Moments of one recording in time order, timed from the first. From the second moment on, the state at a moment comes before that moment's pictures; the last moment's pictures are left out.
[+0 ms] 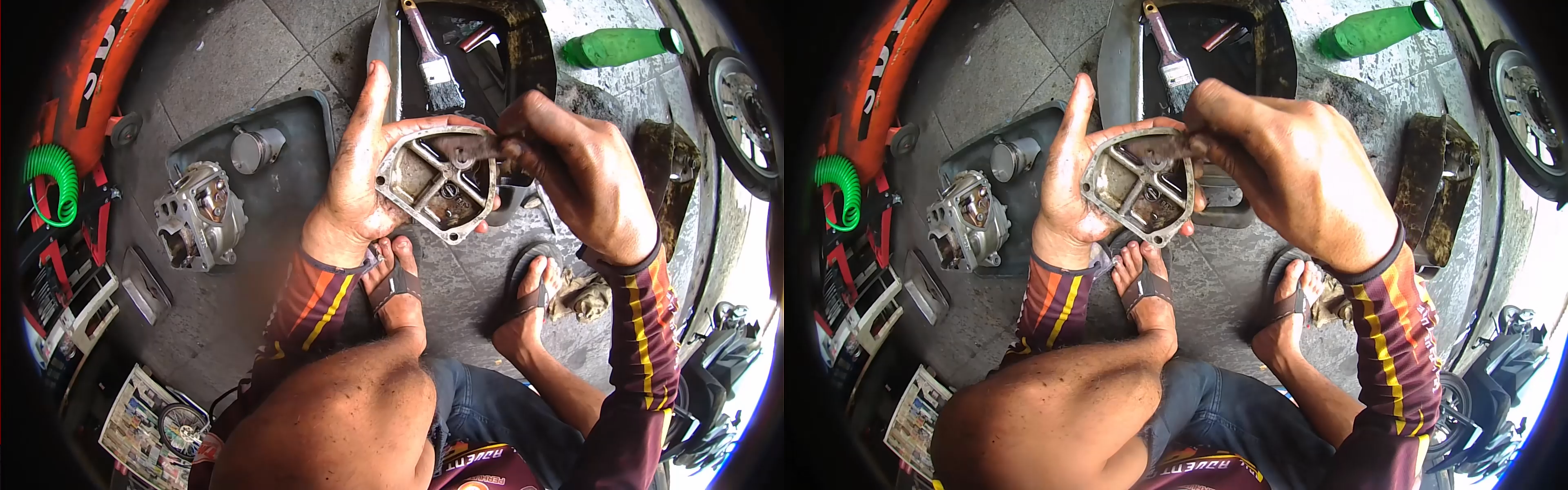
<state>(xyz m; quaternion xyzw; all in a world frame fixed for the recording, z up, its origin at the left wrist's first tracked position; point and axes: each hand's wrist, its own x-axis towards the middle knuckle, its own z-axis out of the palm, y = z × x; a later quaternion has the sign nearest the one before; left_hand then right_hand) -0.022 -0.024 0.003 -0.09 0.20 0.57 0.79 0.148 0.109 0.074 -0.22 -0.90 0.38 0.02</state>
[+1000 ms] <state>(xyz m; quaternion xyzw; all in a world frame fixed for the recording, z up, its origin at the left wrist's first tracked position) -0.024 -0.031 -0.006 -0.09 0.15 0.64 0.74 0.153 0.073 0.057 -0.28 -0.88 0.36 0.13</state>
